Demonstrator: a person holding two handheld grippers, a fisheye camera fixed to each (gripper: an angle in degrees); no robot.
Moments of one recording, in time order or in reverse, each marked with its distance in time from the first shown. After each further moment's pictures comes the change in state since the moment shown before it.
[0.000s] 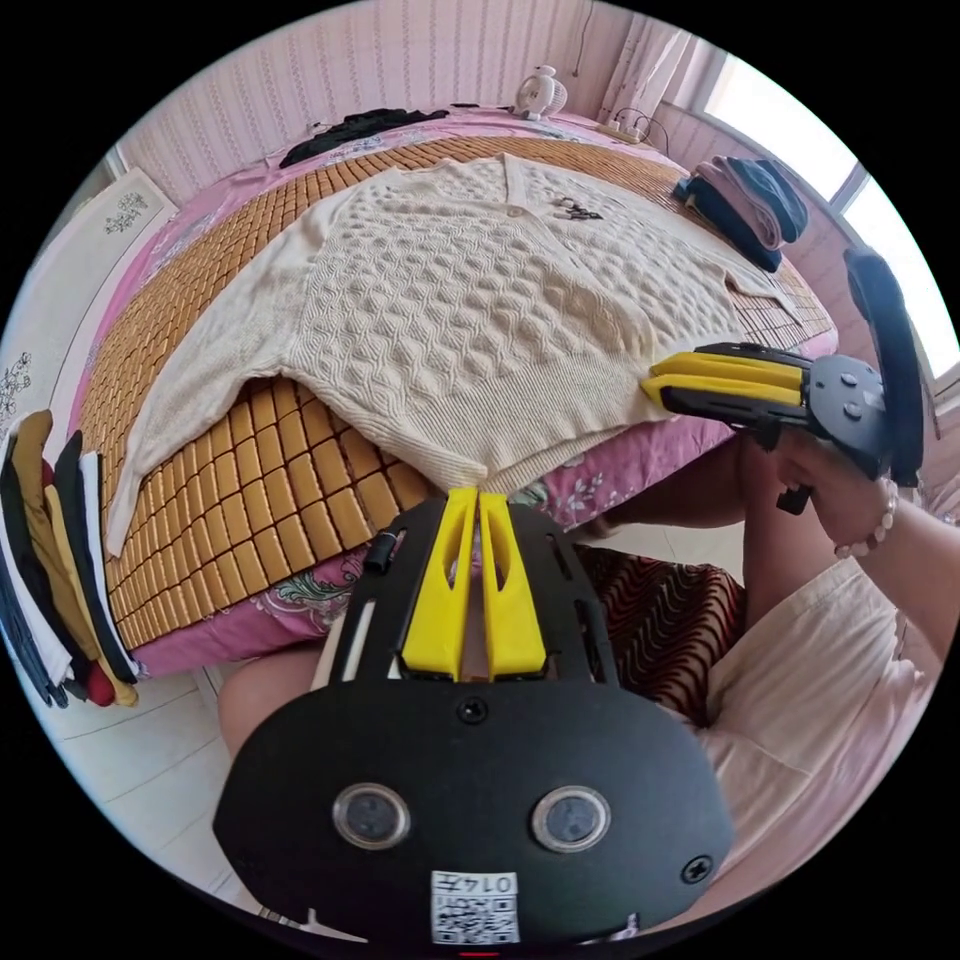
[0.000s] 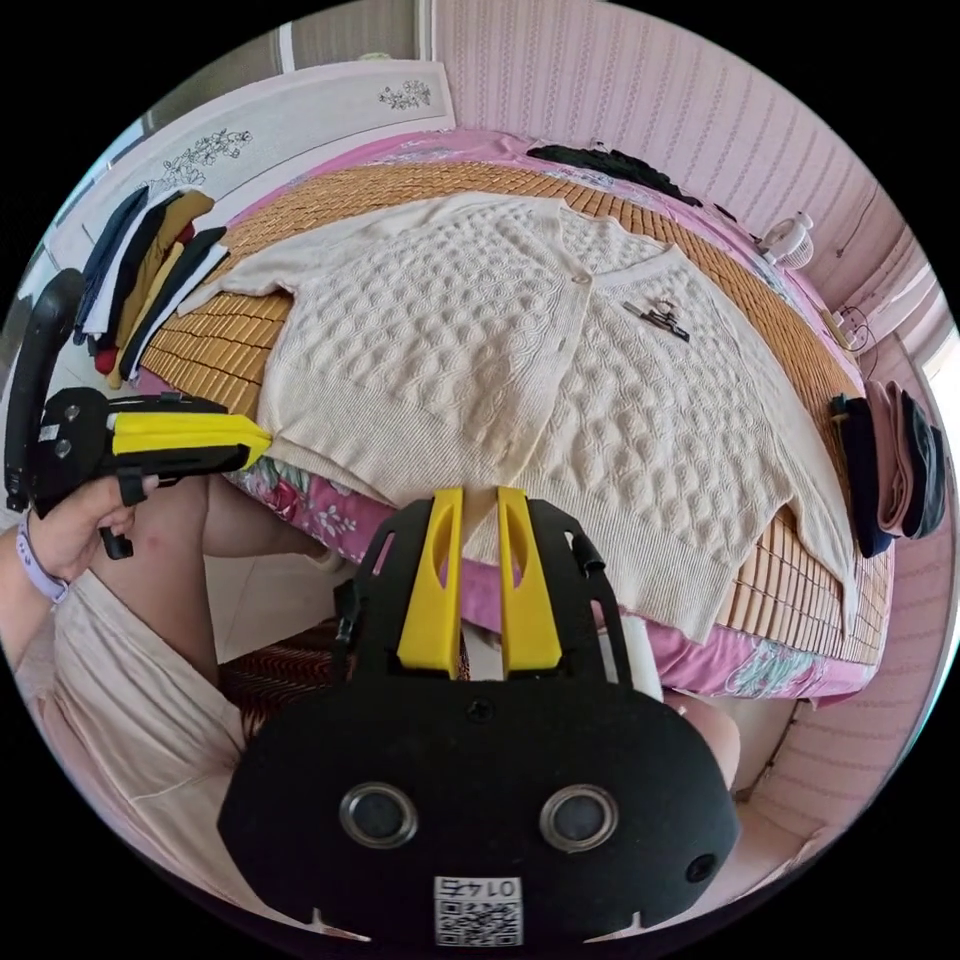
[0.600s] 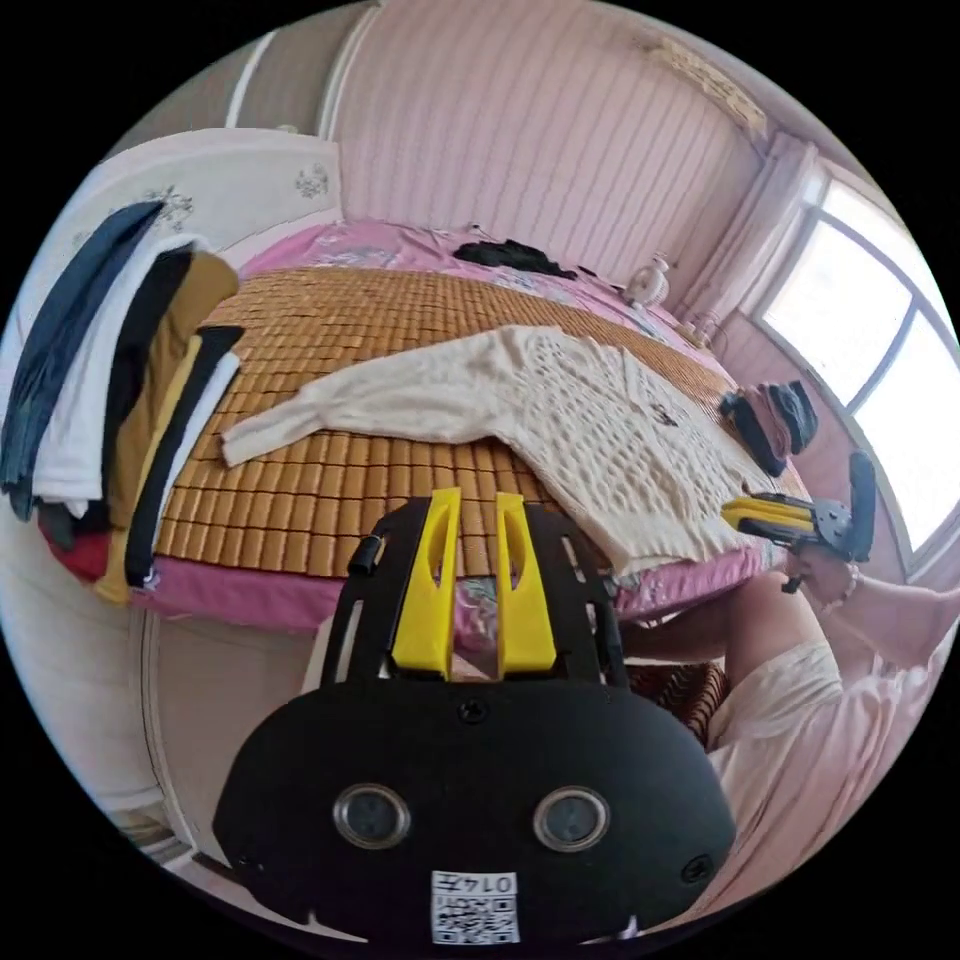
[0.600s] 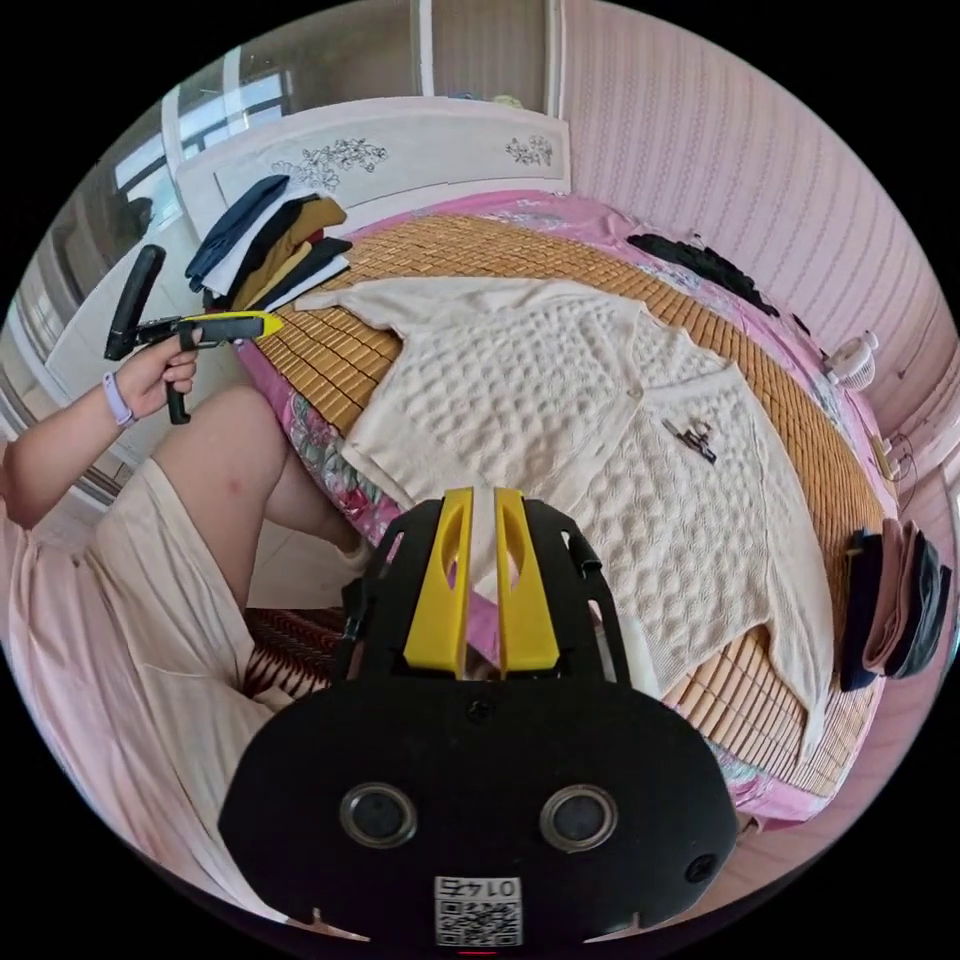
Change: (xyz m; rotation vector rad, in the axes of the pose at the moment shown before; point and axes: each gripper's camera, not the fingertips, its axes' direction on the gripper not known) left arm -0.147 0.098 -0.077 0.417 0.067 -0.333; right arm 0.001 -0.018 -0.050 0.148 -0.138 -0.278
